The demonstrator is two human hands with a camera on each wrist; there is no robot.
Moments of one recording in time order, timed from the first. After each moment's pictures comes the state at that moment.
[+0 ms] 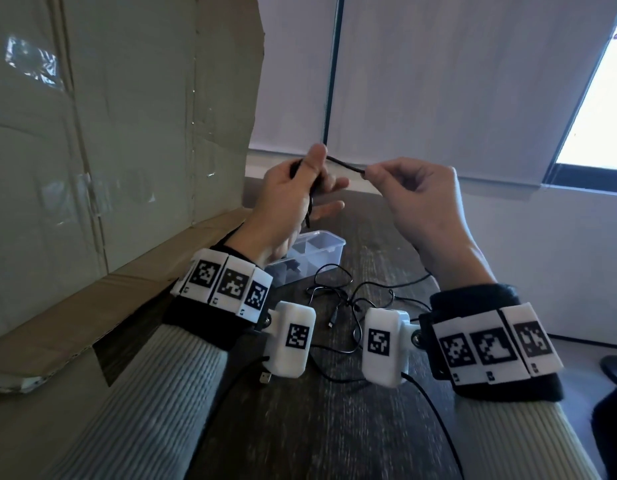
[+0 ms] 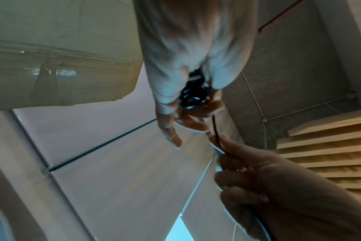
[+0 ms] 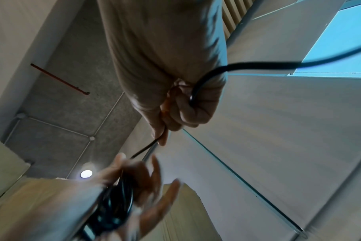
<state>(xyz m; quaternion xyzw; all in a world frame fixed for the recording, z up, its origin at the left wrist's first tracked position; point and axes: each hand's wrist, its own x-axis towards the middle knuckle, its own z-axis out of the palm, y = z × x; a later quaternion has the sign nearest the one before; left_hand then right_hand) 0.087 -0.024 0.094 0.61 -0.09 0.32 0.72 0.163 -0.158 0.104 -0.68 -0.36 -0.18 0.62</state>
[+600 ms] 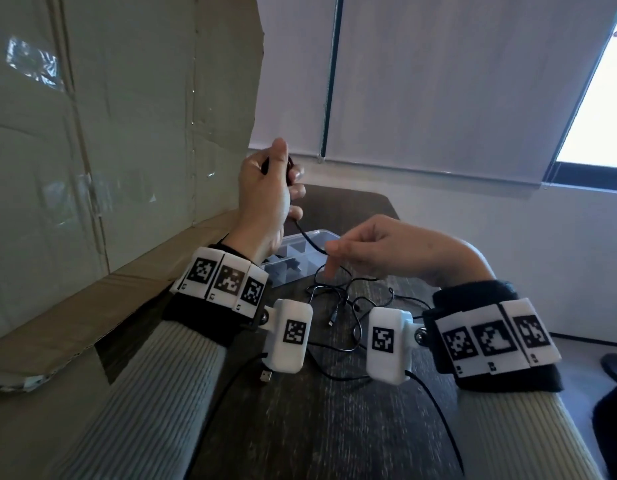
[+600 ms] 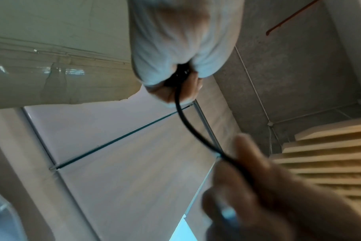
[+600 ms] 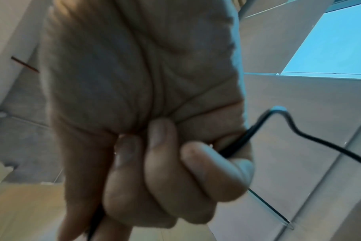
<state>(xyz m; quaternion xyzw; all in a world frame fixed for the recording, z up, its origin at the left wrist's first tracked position) 0.093 -0.009 0.094 0.53 0.00 0.44 0.72 0.143 -0.174 0.100 -0.78 -0.52 0.17 0.30</state>
